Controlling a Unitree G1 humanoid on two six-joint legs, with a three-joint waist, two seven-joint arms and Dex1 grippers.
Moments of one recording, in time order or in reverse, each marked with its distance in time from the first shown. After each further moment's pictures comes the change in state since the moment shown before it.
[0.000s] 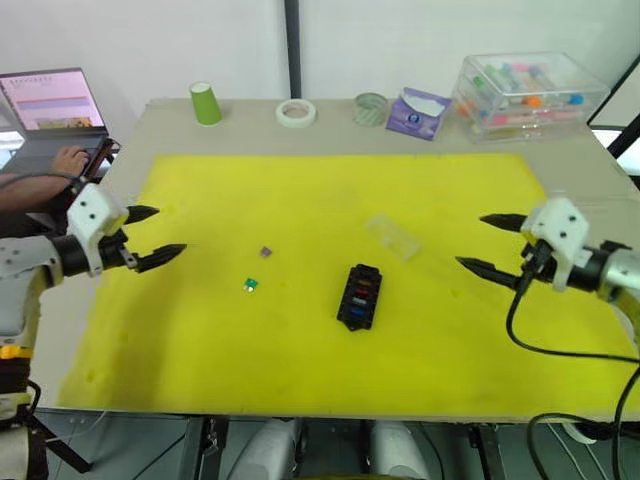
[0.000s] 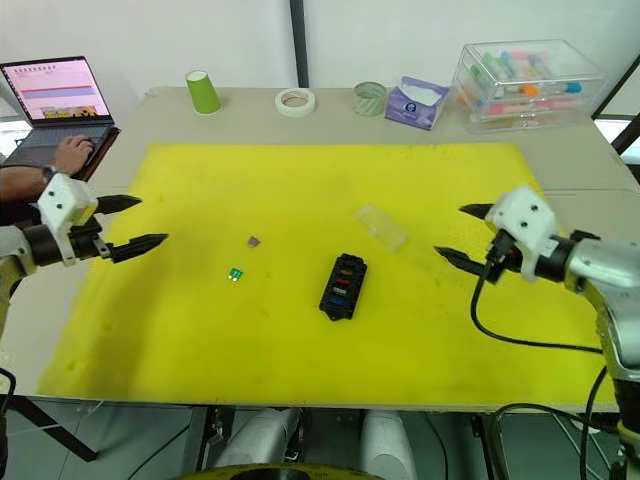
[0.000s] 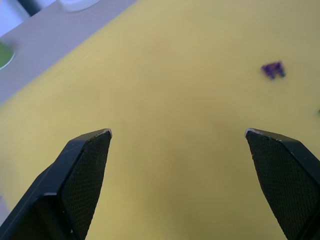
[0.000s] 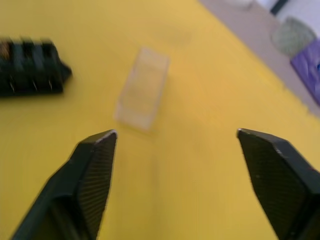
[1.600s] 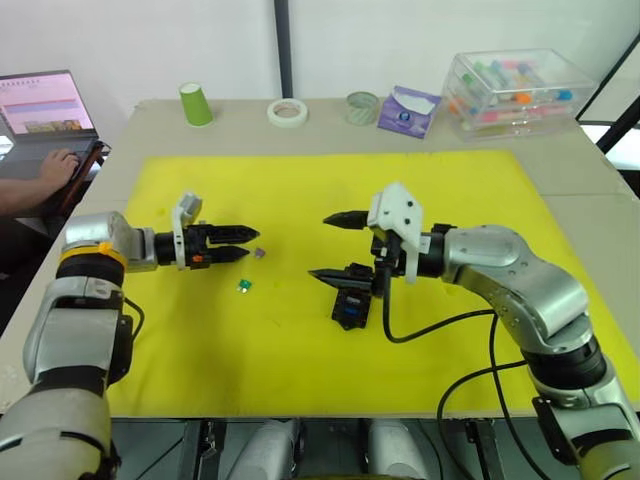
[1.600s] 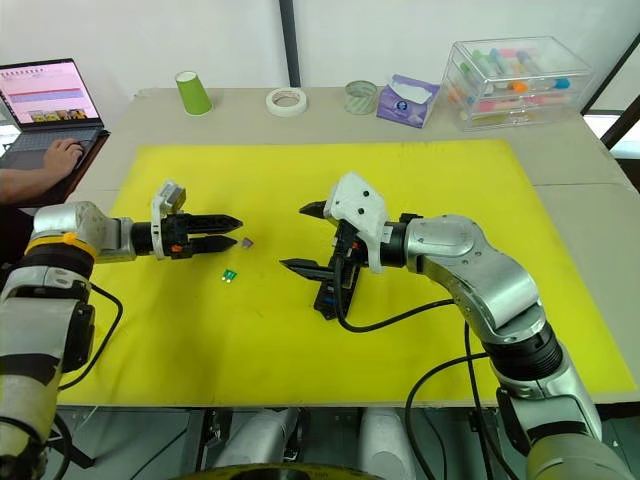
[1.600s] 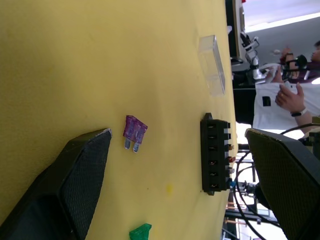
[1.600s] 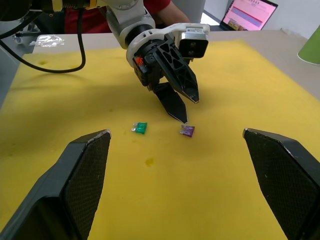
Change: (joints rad) left arm -0.673 -0.272 -0.283 0.692 -0.194 1.090 -0.217; right arm -0.464 0.311 0.488 -0.323 0.183 0.434 -0.172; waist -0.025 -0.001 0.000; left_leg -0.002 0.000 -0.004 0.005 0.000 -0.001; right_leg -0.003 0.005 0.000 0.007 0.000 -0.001
